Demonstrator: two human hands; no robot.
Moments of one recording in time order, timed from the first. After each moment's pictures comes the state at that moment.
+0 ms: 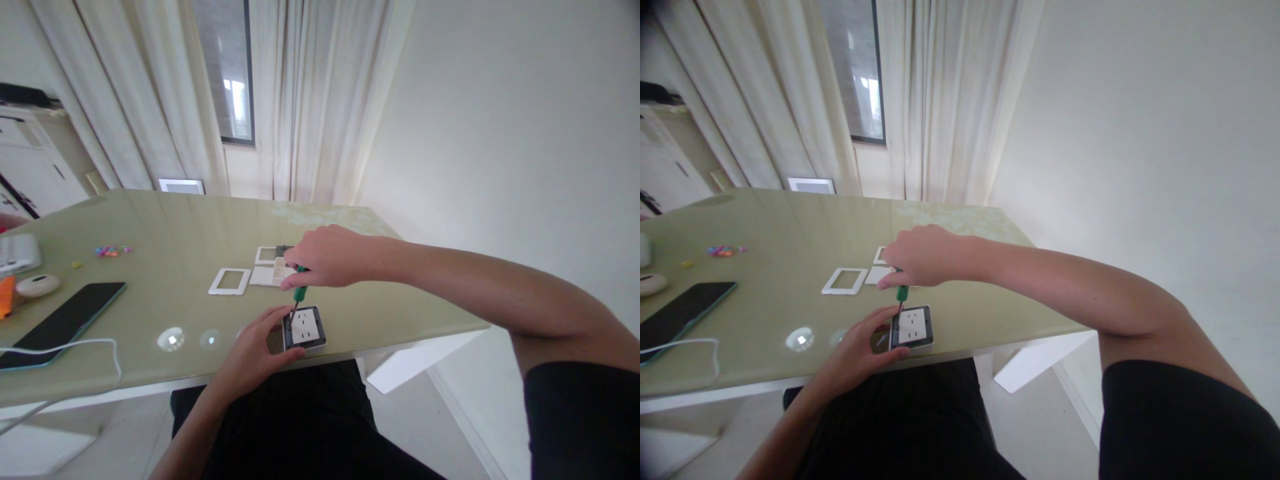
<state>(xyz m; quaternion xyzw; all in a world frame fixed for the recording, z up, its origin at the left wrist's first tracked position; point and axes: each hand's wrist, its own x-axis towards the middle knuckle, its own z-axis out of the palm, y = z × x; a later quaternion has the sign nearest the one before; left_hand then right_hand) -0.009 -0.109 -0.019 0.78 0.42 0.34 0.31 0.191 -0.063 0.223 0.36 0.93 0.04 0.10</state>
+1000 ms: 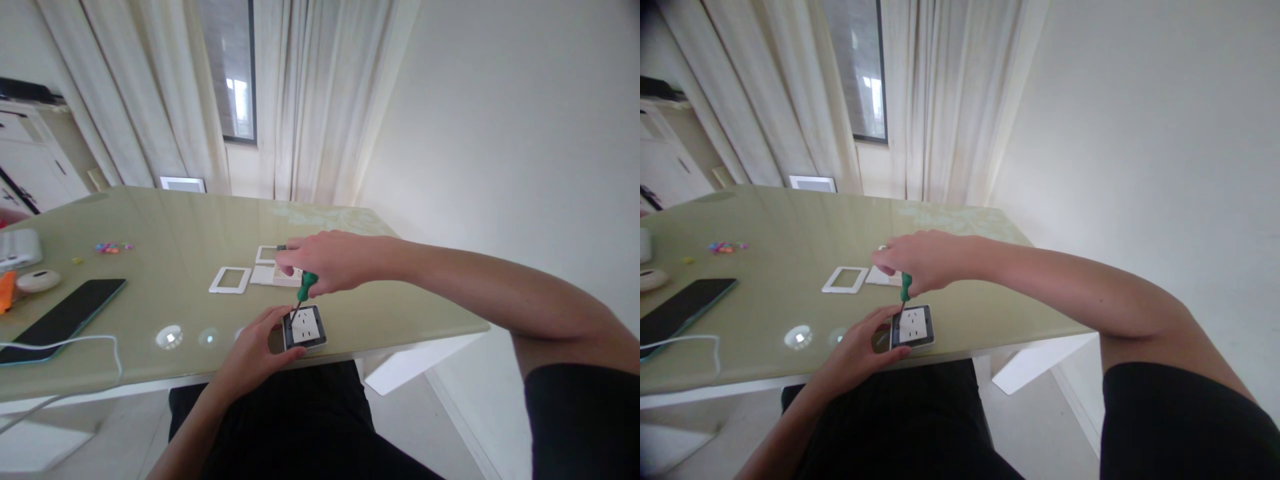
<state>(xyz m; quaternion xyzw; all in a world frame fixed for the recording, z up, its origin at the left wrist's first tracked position) -0.007 -0.112 -0.017 0.78 0.42 0.33 0.32 0.191 -0.062 0.222 0.29 0.95 0.00 0.10</state>
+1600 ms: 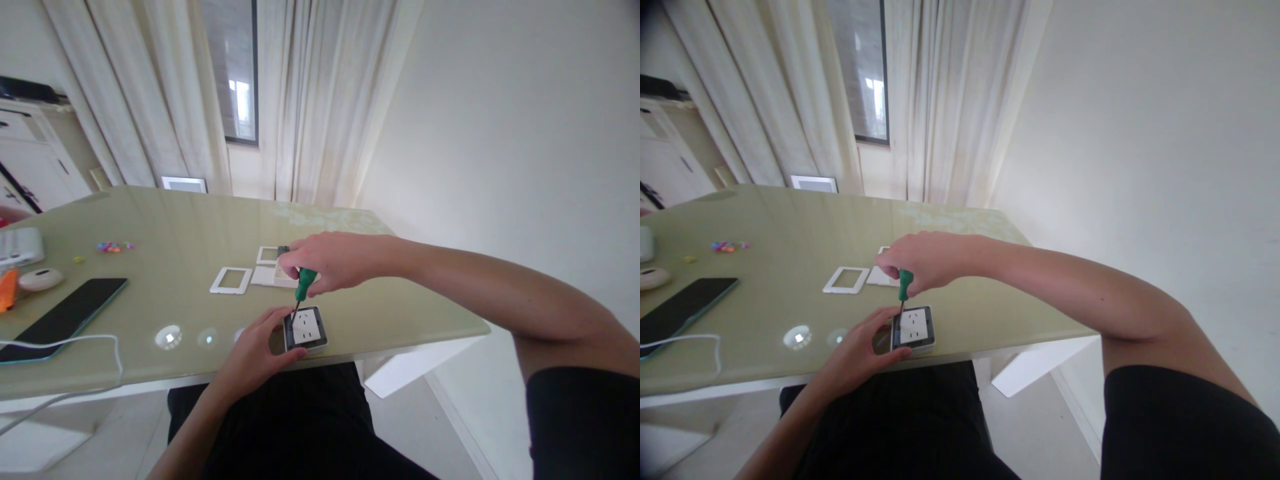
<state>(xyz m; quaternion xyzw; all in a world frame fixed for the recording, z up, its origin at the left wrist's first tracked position) -0.008 -0.112 -0.018 0.78 0.43 0.33 0.30 0.190 -0.058 0.223 0.28 0.95 -0.03 0.10</state>
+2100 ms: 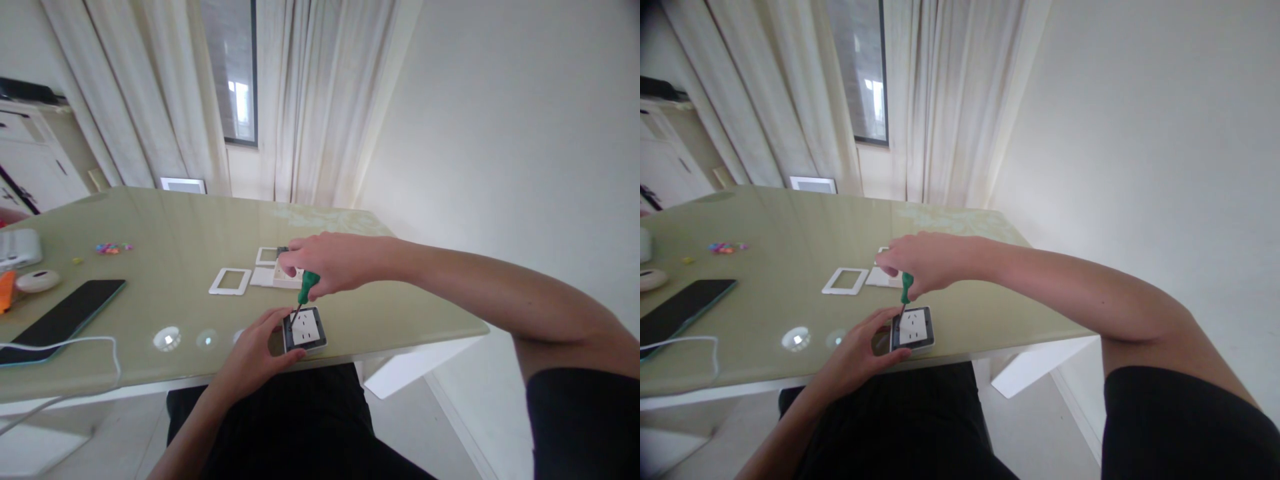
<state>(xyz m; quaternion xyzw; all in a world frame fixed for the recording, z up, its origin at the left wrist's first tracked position) -0.008 -0.111 -0.019 0.78 0.43 0.34 0.31 0.191 -0.061 0.224 0.29 0.95 -0.01 0.10</state>
